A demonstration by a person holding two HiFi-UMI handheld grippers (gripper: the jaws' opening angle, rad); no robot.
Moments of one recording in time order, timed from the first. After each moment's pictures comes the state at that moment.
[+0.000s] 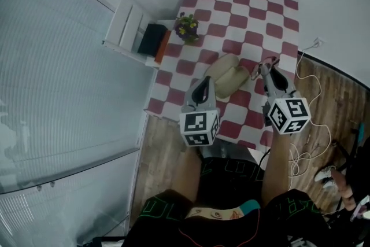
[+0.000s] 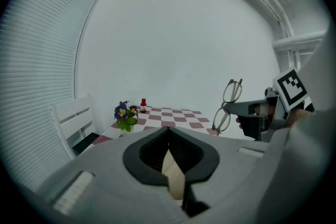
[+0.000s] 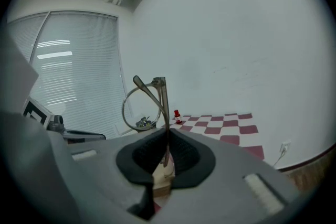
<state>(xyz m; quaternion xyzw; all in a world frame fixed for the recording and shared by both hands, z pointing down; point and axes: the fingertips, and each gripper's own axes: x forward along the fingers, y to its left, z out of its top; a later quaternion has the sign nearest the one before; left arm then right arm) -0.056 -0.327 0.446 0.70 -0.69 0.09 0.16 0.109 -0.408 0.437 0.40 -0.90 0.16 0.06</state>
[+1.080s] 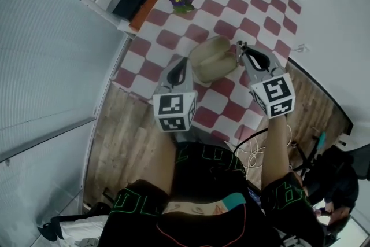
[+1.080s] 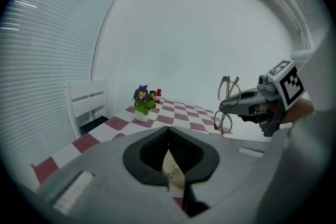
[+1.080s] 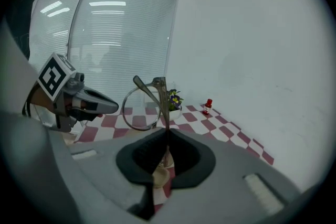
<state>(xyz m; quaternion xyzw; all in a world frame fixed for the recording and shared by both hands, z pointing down) -0.099 -0.316 0.494 0.65 -0.73 0.06 0.22 0.027 -0.410 0.466 0.20 -0.94 -0.04 0.28</state>
